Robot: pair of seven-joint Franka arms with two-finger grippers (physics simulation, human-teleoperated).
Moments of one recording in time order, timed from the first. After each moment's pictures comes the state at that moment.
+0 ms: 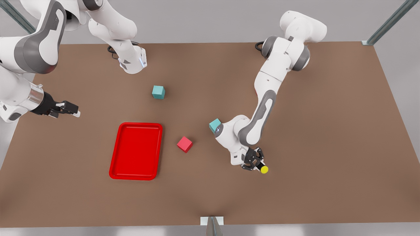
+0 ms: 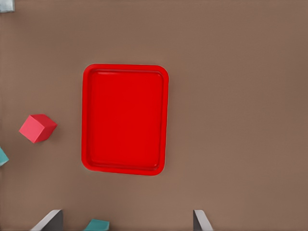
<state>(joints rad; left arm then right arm) -0.59 1.03 0.01 -1.15 0.99 1.86 -1.72 -0.10 0.17 0.04 -1.34 0.09 1.44 -0.05</state>
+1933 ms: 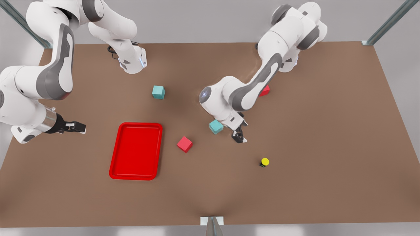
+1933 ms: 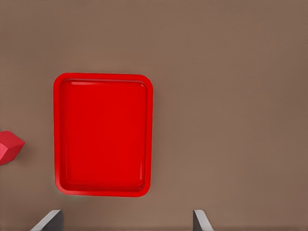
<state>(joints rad) -0.30 0.60 -0.47 -1.27 0.70 1.56 -2.36 -0.06 0.31 0.03 -1.31 0.00 1.53 -0.01</state>
